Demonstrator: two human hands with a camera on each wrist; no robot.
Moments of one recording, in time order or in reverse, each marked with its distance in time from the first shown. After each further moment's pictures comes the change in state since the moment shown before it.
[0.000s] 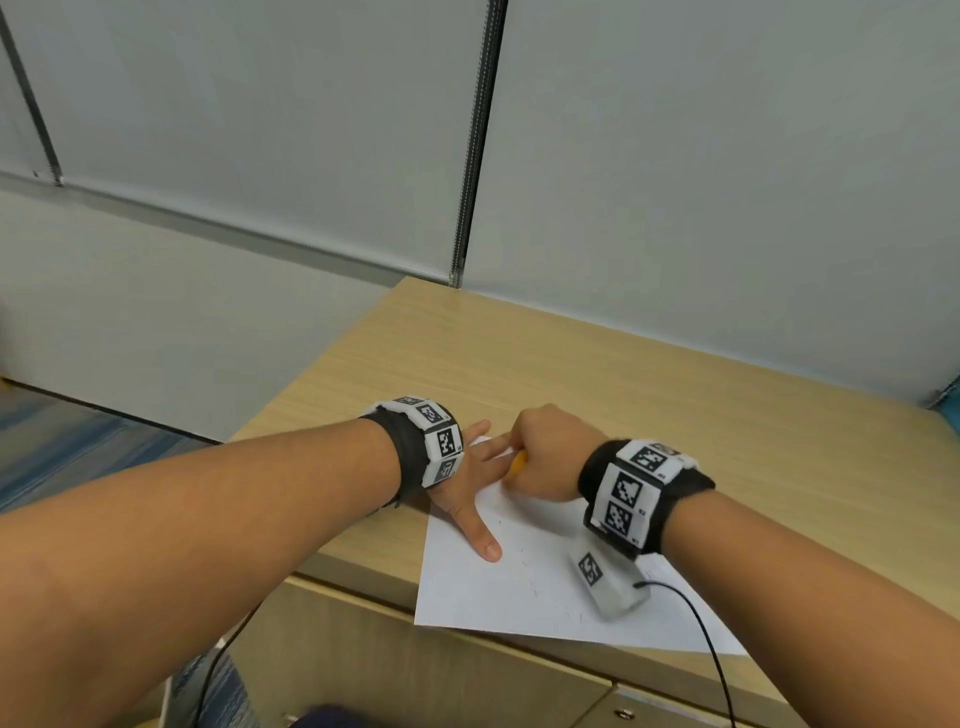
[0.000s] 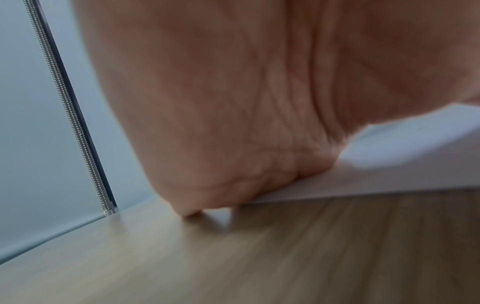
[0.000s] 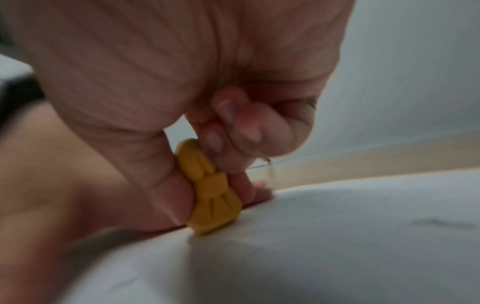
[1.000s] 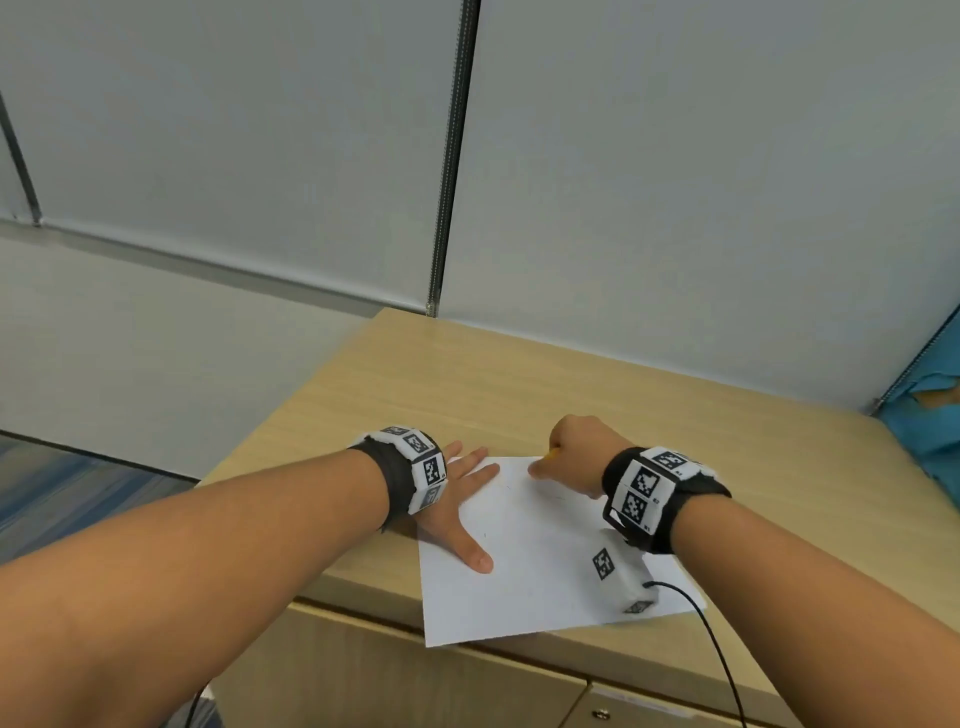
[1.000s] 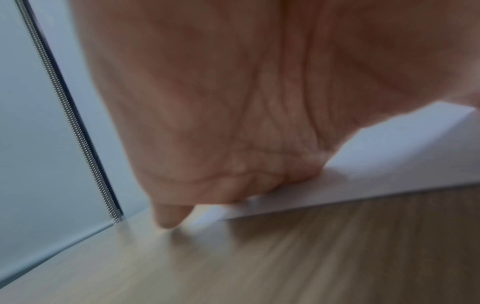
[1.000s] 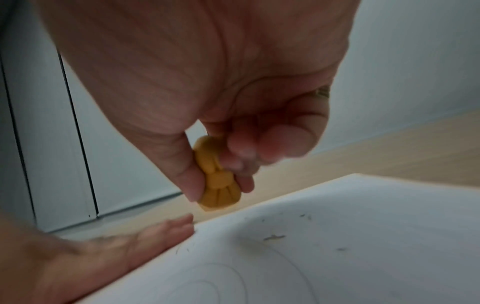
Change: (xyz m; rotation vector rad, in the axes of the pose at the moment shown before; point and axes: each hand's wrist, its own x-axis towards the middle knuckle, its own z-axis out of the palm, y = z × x) left_hand 0.001 0.006 0.008 -0.111 0.083 -0.102; right_hand -0.018 0.051 -0.014 0.086 0.109 0.290
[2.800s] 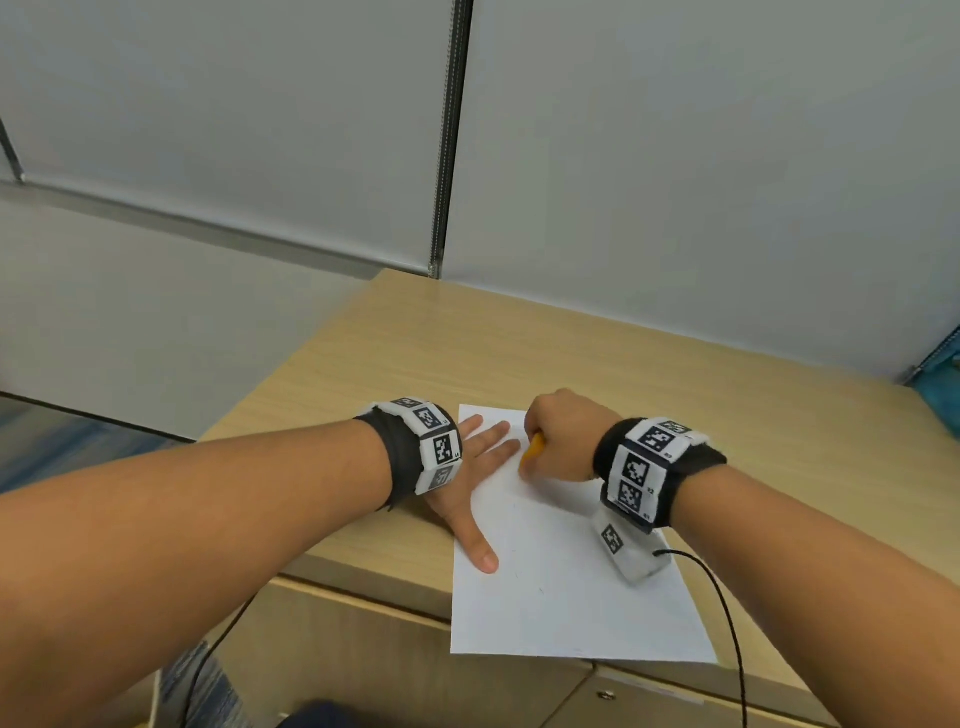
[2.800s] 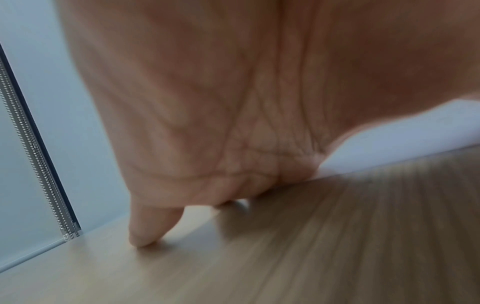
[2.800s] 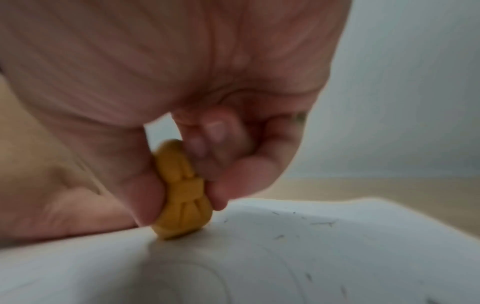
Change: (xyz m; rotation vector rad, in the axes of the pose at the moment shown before) left_hand 0.010 0.013 -0.005 0.070 -0.023 0.089; right_hand 0.002 -0.014 0.006 -0.118 -0.076 -0.278
